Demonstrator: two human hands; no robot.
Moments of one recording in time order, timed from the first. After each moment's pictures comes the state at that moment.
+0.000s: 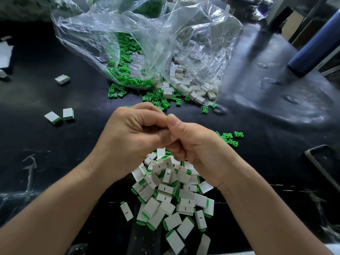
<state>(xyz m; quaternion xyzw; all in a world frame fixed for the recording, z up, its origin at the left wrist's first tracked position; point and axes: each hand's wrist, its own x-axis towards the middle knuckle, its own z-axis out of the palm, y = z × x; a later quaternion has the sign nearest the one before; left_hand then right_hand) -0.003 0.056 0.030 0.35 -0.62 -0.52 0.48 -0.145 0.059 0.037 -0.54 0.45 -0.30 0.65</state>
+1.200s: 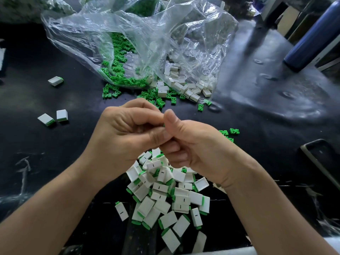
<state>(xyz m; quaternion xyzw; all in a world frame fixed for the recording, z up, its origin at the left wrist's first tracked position) -0.003 0.058 0.034 0.34 -0.63 -0.50 0.49 -0.154 0.058 0.044 -0.50 0.35 -0.24 0.75</state>
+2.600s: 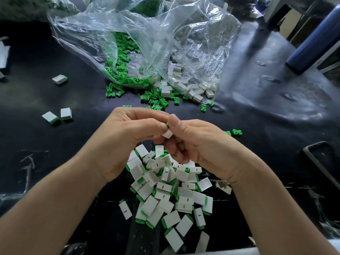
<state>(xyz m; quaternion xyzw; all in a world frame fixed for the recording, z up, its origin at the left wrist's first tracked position) -0.003 0.056 0.042 0.42 -0.53 -0.61 0.41 -0.160 0.053 0.039 -0.54 0.42 -0.24 0.68</state>
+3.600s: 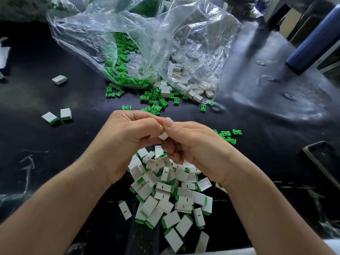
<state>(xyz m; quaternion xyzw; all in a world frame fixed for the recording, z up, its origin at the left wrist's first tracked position) -0.007 0.057 0.042 0.42 -0.49 -0.63 0.43 -0.151 0.056 0.036 -0.55 0.44 -0.26 0.66</state>
